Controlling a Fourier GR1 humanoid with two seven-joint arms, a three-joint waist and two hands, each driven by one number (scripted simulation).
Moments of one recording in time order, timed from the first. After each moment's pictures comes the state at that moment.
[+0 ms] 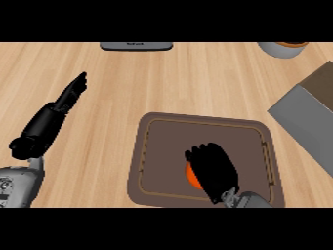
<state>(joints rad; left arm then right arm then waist) -0.22 0.30 -0.05 -1.53 -0.08 -0.16 -0.07 -0.24 -0.20 0.69 -1.58 1.16 0.43 0.40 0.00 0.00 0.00</state>
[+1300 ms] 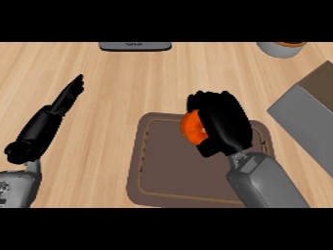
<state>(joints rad) -0.19 0.27 0.00 -1.55 -0.11 -0.20 -0.08 -0.43 -0.09 0.40 -1.60 1.19 0.19 0.30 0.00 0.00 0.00</state>
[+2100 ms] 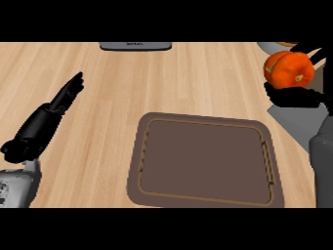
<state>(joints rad) -0.20 0.26 0.01 -1.58 -0.11 -0.22 -0.04 -0.53 -0.18 -0.11 -1.78 1.08 0.17 0.51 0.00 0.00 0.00</state>
